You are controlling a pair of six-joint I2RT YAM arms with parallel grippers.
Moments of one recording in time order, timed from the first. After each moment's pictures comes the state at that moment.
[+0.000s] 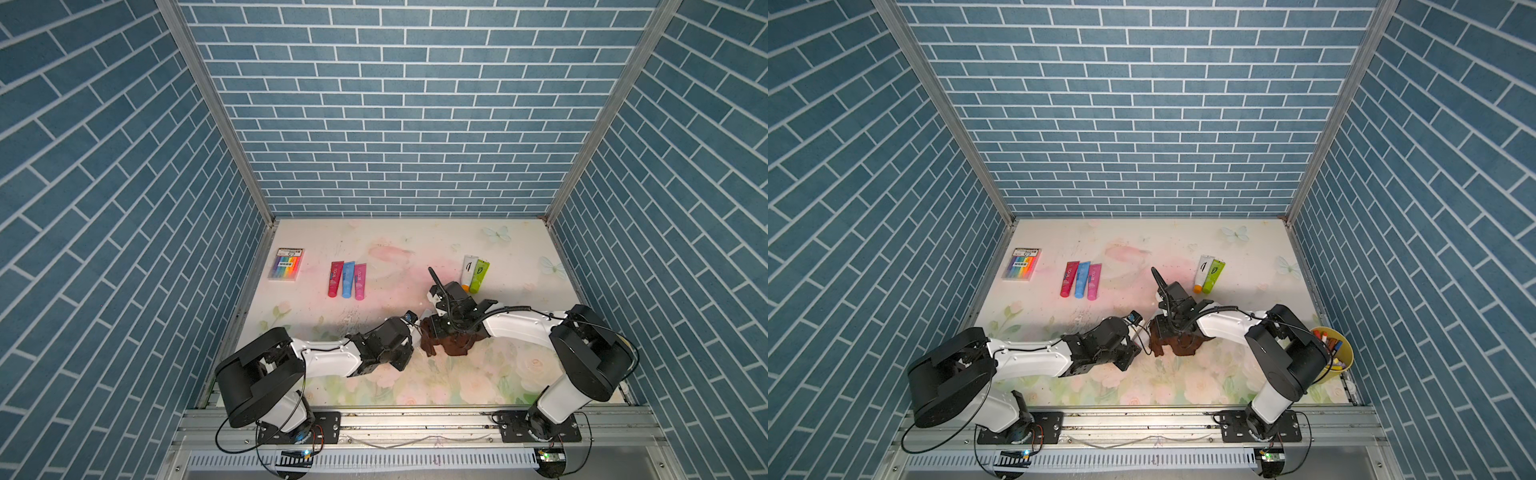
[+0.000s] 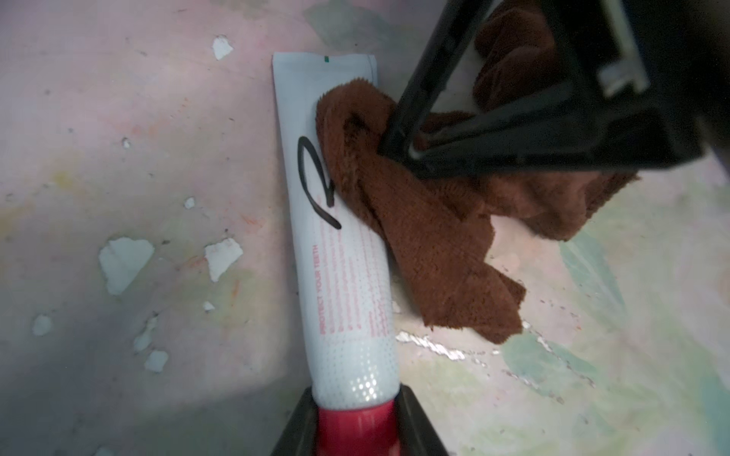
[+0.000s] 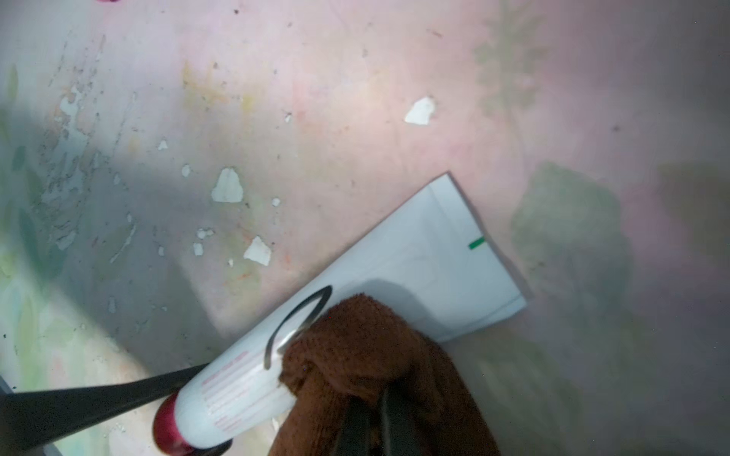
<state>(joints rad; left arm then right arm) -0.98 1.50 0.55 0.07 -0.04 -0.30 0.81 1.65 0.82 -0.20 -0.22 0.45</state>
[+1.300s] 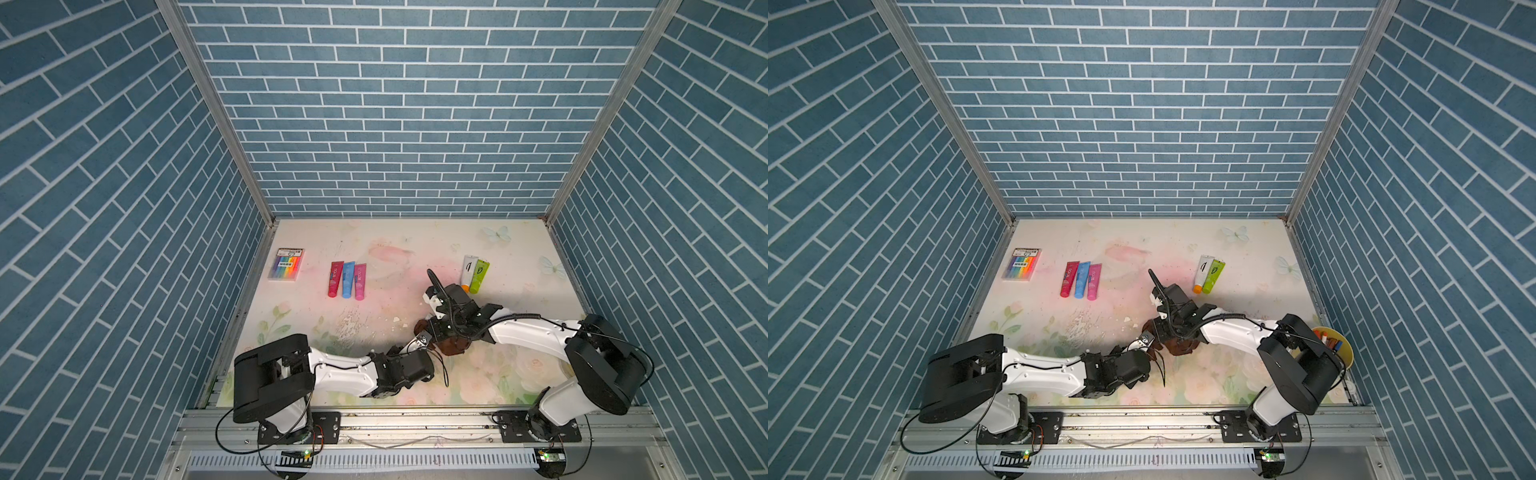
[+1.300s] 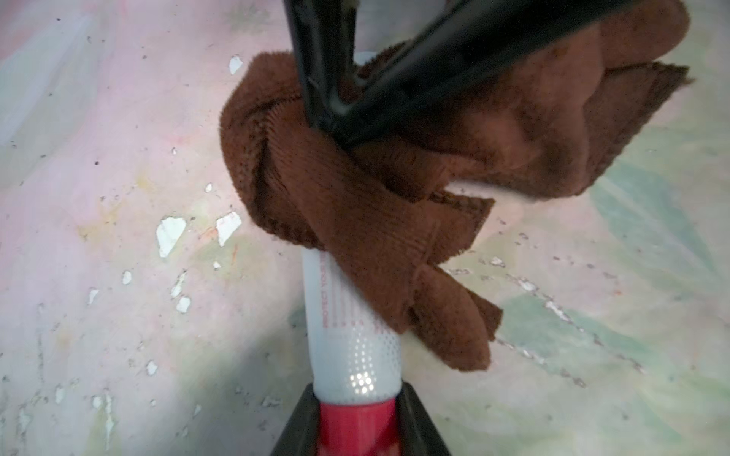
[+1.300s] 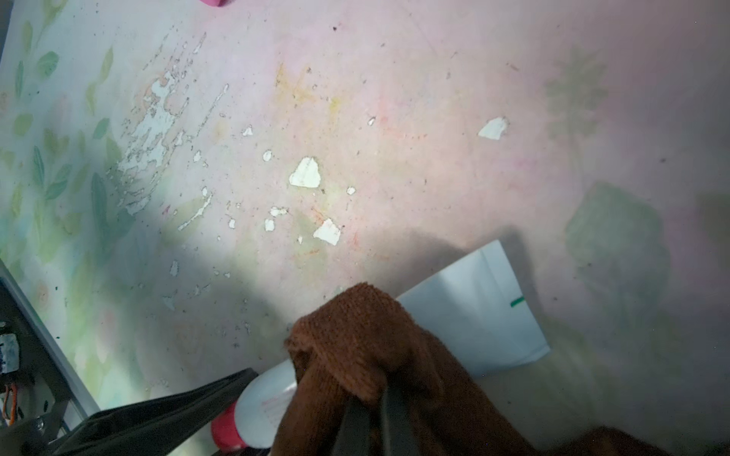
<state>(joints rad) -1.28 1.57 0.62 -0.09 -0.50 -0.39 0.83 1.56 0.79 -0.21 -0.22 0.40</state>
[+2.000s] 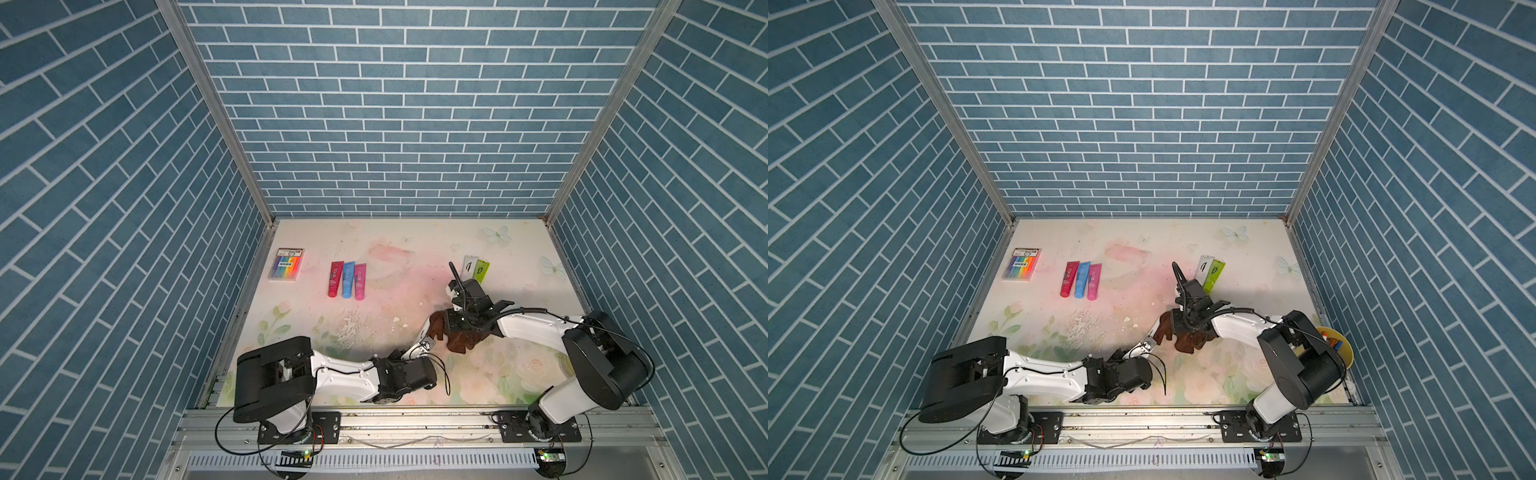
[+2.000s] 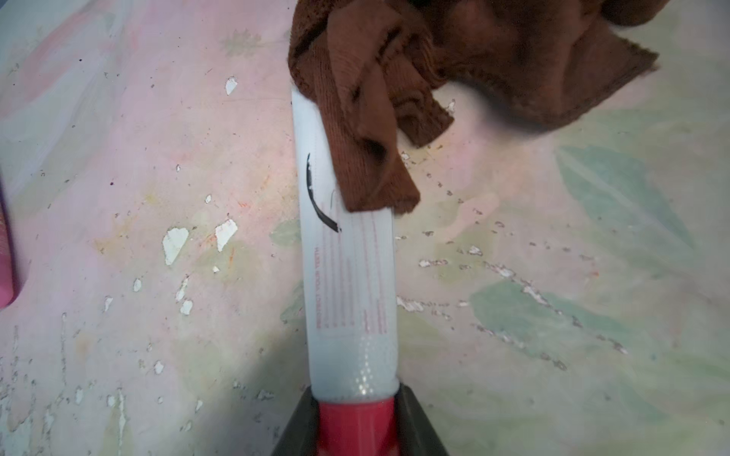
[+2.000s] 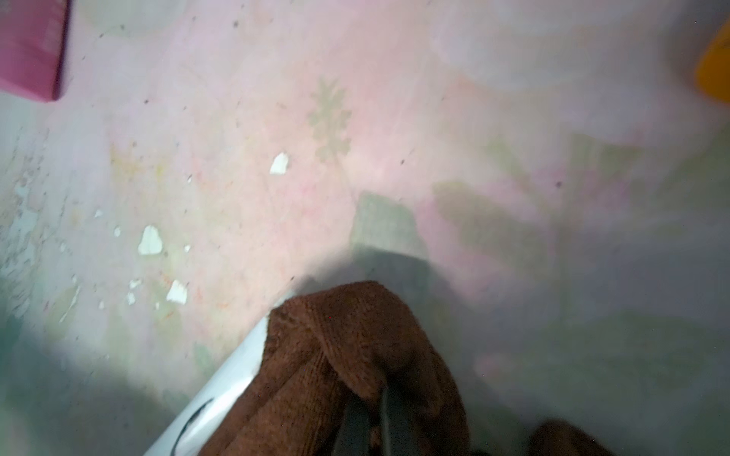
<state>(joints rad) -1.33 1.58 0.62 -0.09 -0.55 -0.36 0.68 1.52 0.71 -0.19 -0.18 0.44</state>
